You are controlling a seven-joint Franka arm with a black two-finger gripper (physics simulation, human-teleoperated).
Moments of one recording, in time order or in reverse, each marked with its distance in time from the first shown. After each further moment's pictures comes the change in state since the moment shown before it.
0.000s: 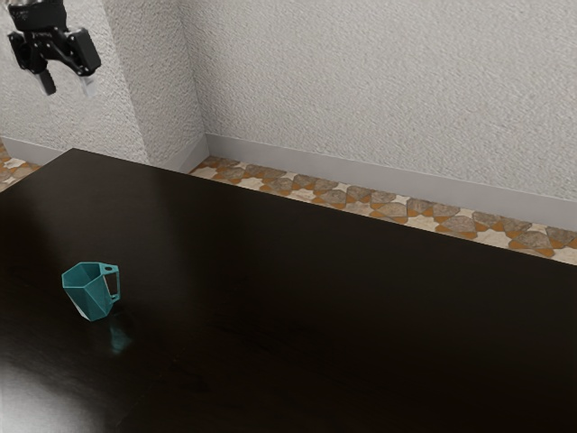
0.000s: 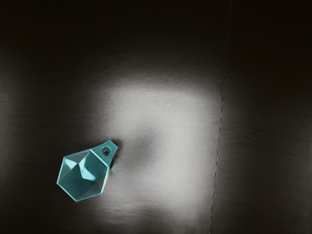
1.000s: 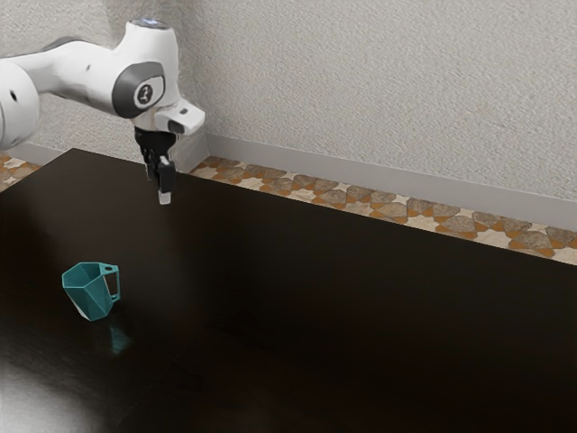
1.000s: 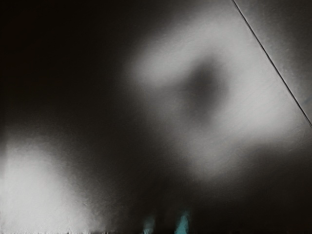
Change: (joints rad) arm 0.115 0.225 -0.295 -0.321 0.261 0.473 0.456
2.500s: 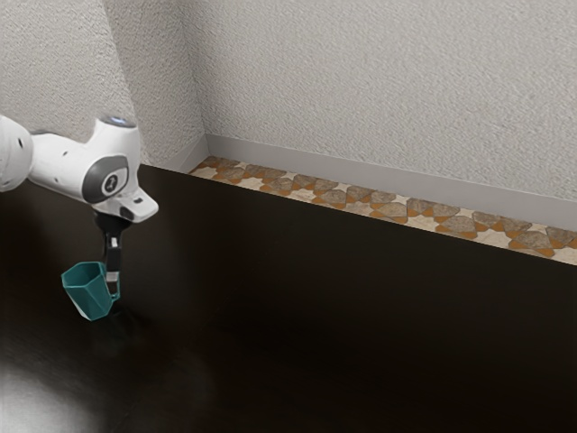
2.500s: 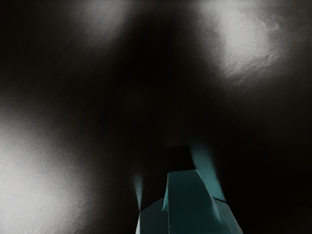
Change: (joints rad) arm 0.087 0.051 0.117 -0.352 0.056 0.263 0.250
